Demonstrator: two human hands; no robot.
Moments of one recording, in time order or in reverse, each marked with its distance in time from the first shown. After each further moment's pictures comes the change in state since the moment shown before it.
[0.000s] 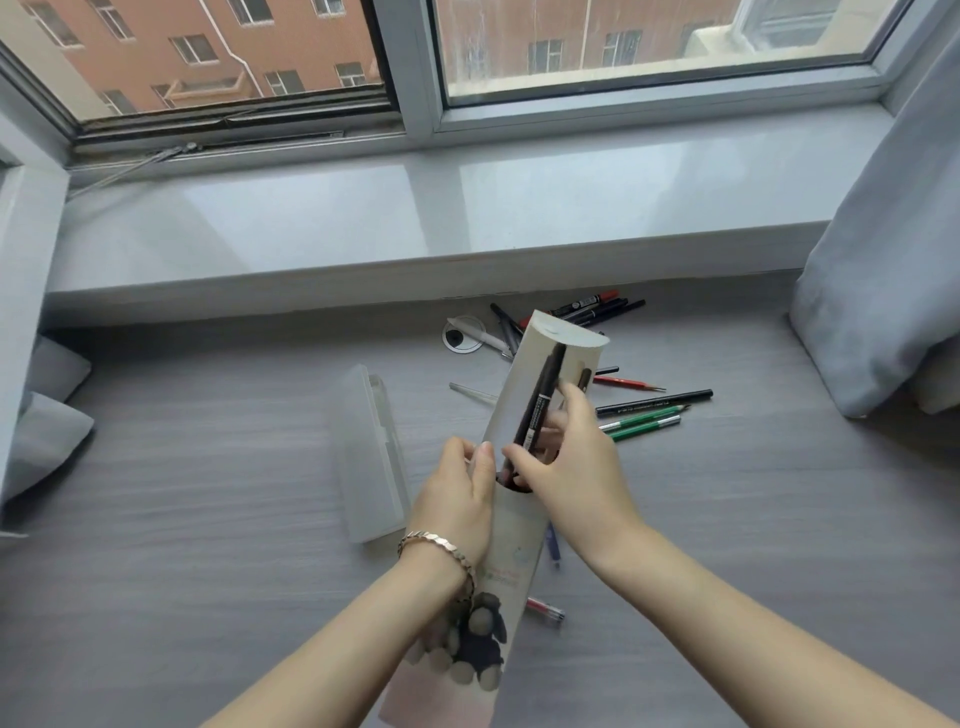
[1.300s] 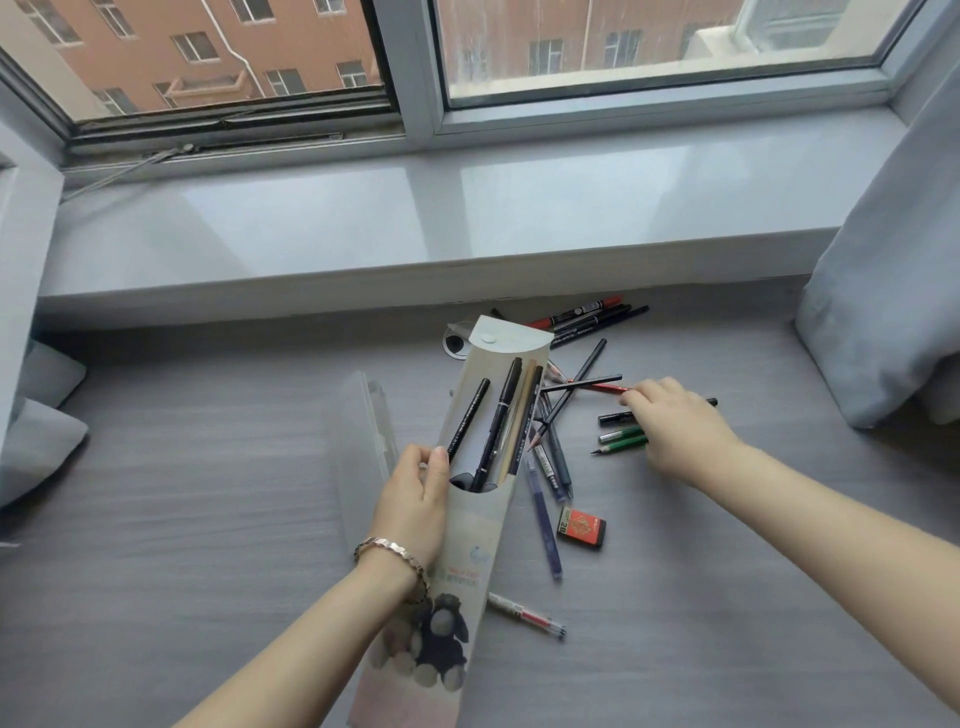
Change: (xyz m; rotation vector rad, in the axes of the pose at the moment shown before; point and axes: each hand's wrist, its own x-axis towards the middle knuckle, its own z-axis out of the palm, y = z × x) left_hand 0.016 -0.022 -0.019 -0.042 0.092 -0.018; right_hand 0.087 0.065 -0.091 -1.378 -0.278 -0.206
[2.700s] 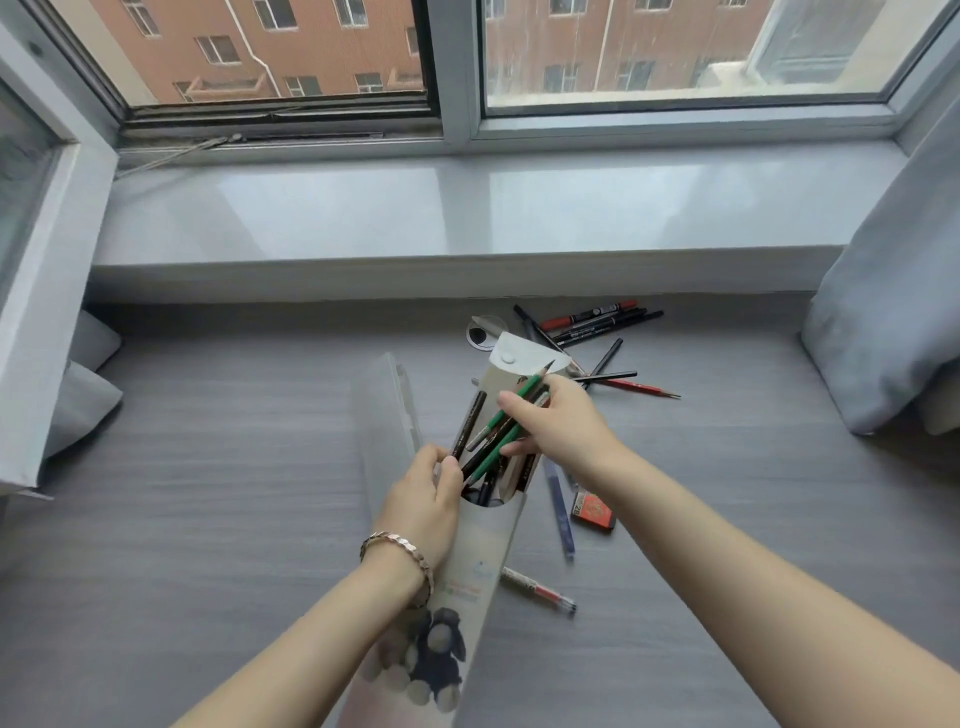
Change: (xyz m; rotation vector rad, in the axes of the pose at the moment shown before) left_hand -0.025 -0.012 -0.019 0.040 -0.075 -0.022; right_hand -0.025 -0.139 -0.068 1.602 0.009 0.130
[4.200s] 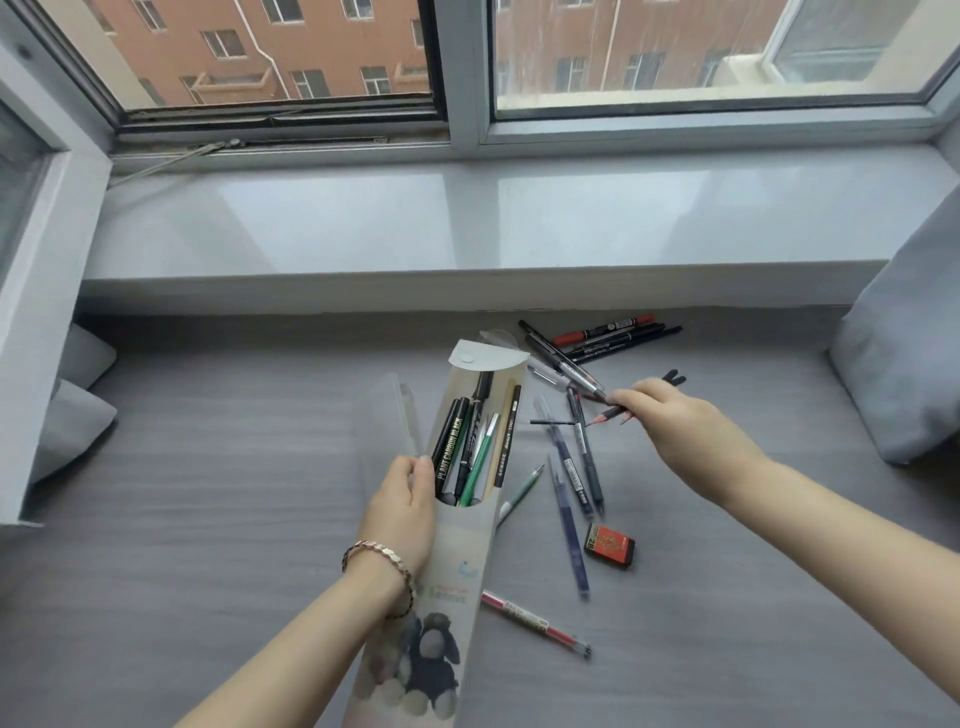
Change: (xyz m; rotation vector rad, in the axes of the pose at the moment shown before) left_hand 0.029 -0.003 -0.011 0.003 0.084 -0.091; right_hand 0.029 0.029 -0.107 -1.308 0.029 -0.460
